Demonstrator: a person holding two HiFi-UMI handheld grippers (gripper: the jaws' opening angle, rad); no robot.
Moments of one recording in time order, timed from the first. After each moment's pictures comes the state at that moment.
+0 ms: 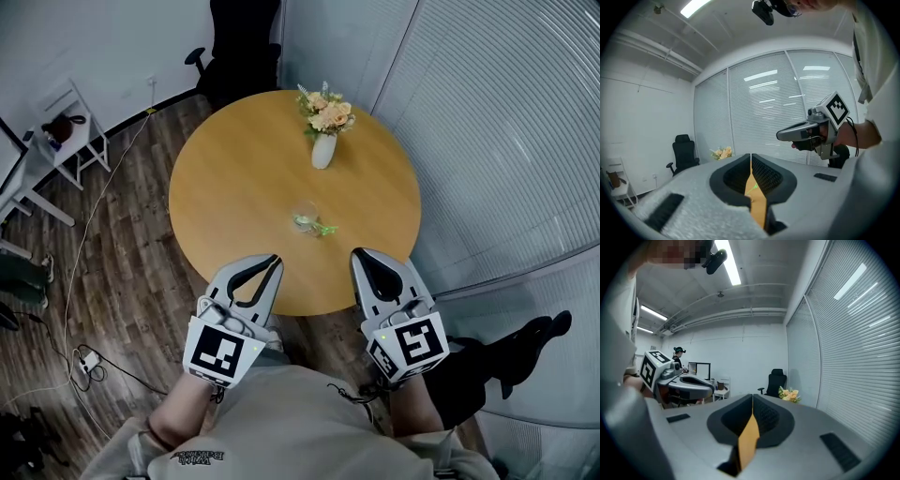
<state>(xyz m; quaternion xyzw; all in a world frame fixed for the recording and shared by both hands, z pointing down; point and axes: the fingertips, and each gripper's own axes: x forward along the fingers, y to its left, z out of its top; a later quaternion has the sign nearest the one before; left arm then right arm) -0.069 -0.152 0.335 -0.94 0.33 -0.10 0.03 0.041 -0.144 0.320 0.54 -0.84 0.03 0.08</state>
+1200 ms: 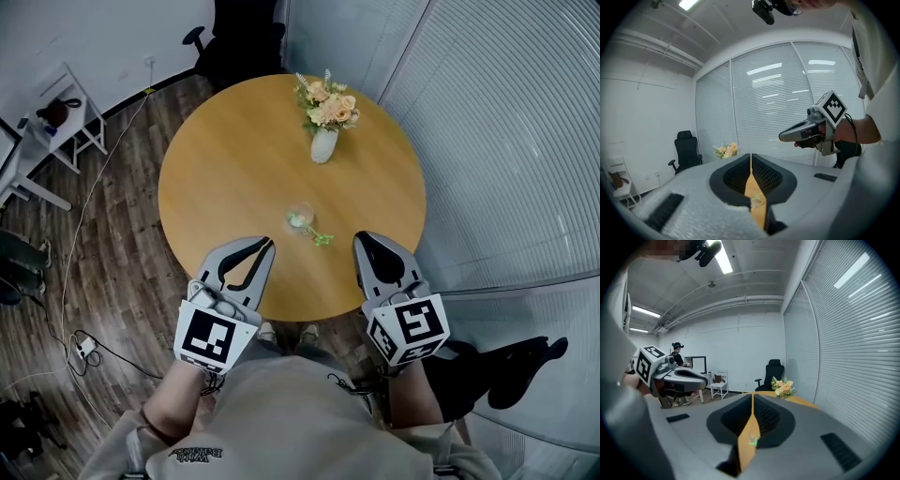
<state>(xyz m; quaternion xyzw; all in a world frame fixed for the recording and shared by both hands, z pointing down) -0.048 -0.225 0.353 -0.93 0.34 -0.13 0.03 0.084 -0.222 0.355 0.54 -0.83 0.08 0.12</state>
